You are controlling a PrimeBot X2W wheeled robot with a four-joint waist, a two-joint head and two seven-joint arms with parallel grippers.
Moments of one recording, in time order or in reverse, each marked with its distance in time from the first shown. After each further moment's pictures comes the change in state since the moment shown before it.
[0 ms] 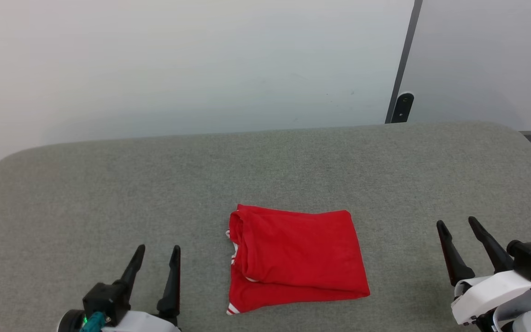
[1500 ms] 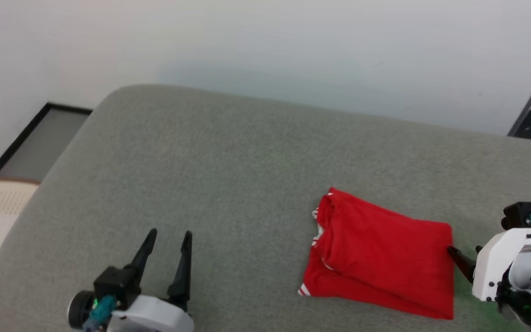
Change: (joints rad) left arm -0.054 0.006 -0.041 0.016 -0.006 0.000 0.000; right arm -0.197 -0.078 0.037 0.218 0.167 0.000 0.646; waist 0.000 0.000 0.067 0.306
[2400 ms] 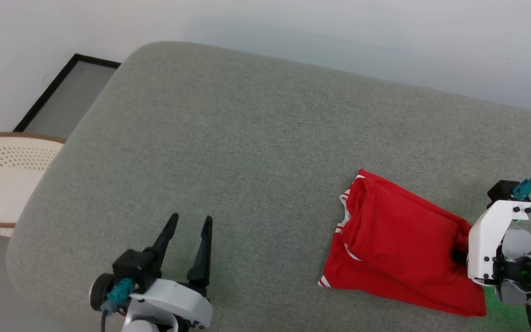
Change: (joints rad) left arm -0.082 -0.030 -0.057 0.047 -0.034 0.000 0.000; right arm -0.084 0.050 -0.073 -0.028 0.012 -0.004 0.463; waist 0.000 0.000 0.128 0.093
